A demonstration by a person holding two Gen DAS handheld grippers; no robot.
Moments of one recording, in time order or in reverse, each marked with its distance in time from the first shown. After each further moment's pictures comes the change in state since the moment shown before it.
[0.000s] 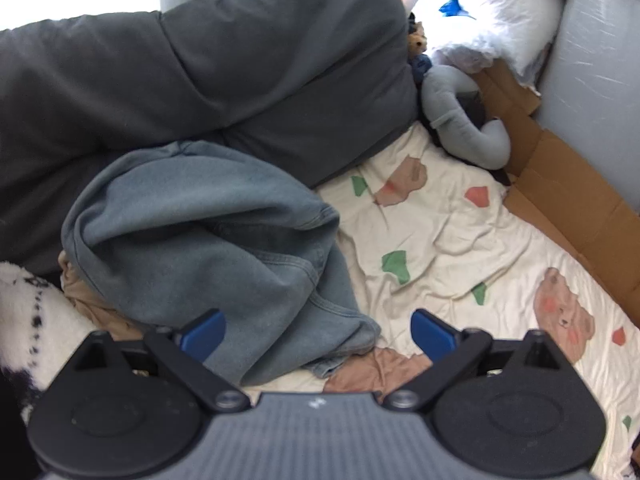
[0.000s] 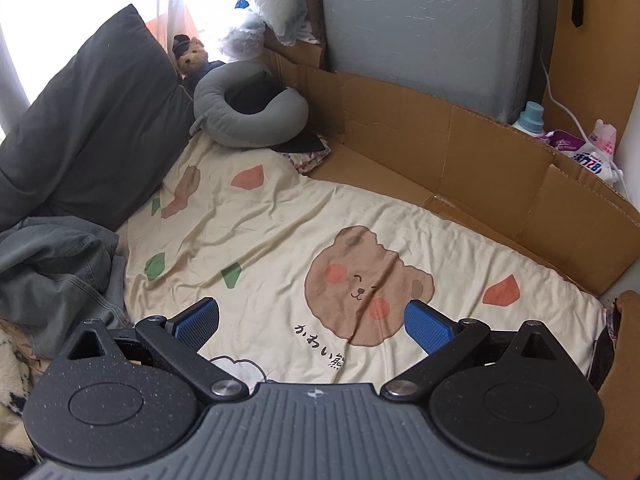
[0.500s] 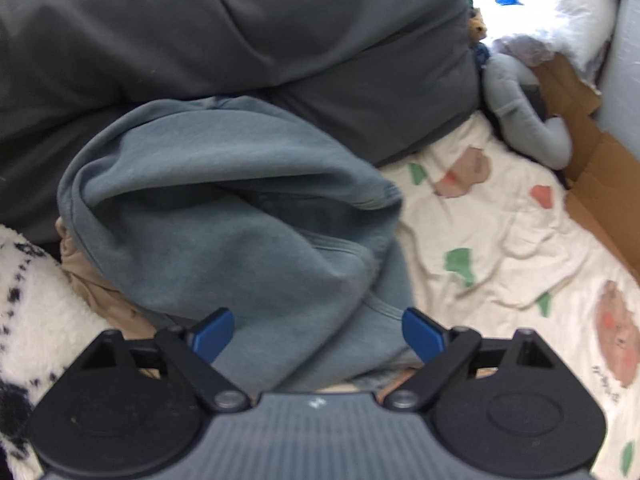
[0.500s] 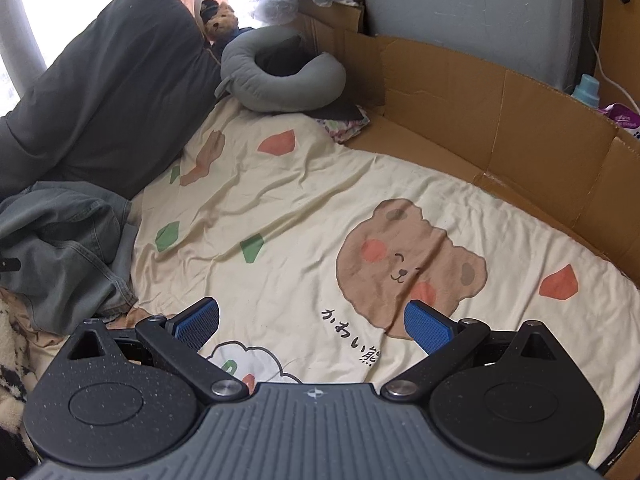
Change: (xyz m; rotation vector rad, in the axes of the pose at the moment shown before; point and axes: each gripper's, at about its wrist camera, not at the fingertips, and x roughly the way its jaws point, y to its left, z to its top) left arm 0.072 0.033 -0.020 -0.081 -0.008 0.129; right arm 0.074 0.006 -0.036 -0.039 0.030 0.095
